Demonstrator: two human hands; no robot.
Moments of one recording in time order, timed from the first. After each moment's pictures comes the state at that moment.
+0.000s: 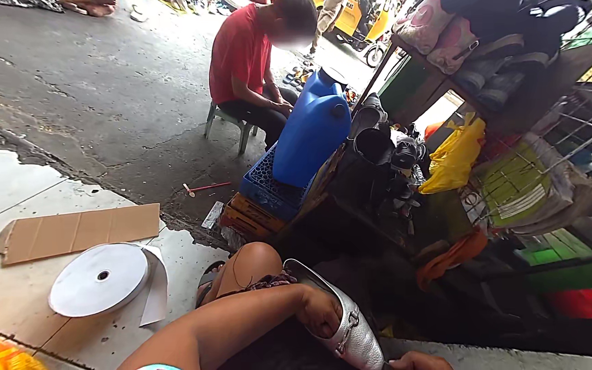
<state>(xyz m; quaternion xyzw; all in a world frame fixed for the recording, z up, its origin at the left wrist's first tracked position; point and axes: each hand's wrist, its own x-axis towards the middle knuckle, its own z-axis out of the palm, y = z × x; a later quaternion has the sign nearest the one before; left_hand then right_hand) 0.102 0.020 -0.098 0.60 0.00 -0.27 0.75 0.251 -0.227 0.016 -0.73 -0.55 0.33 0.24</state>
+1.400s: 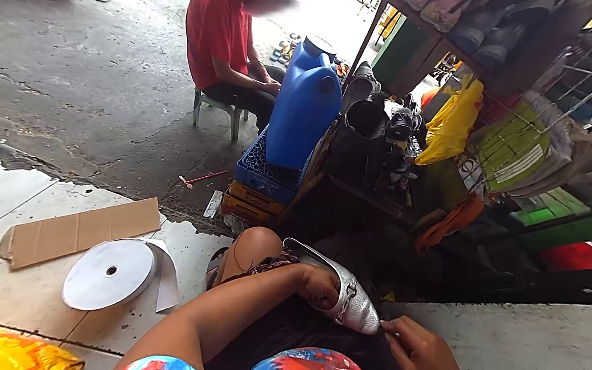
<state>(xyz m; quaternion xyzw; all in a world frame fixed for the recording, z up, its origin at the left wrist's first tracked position) 0.099 0.019 -0.099 0.61 0.02 -0.28 0.74 0.209 -0.230 -0.001 -0.77 -0.62 0.07 0.12</state>
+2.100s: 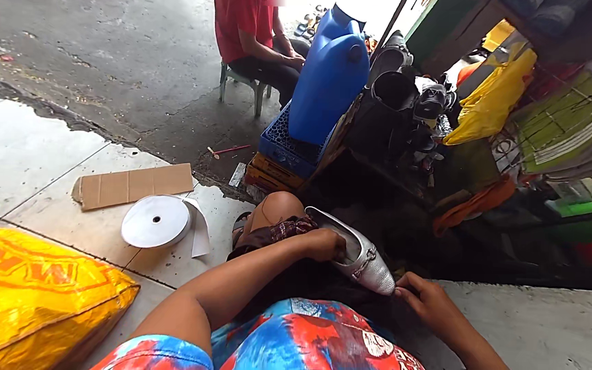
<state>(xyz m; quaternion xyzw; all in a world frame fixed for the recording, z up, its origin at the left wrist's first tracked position) 0.062 0.017 -0.087 0.88 0.03 -0.10 0.47 0.224 -0.216 0.006 -0.78 -0.56 0.23 0.12</state>
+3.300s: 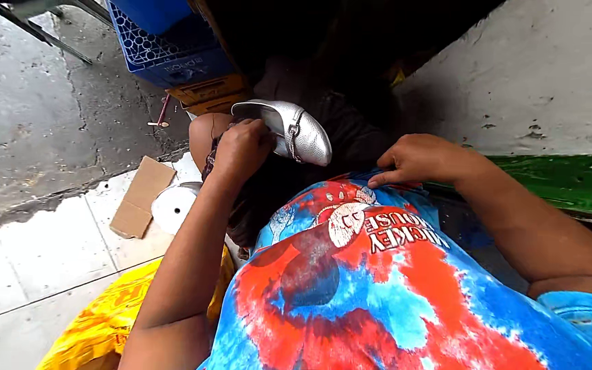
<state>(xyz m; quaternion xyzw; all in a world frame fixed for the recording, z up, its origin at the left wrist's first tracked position) 0.041 0.023 -0.073 0.96 0.14 -0.07 0.25 0.217 -0.271 -0.035 -0.75 -0.52 0.42 0.03</state>
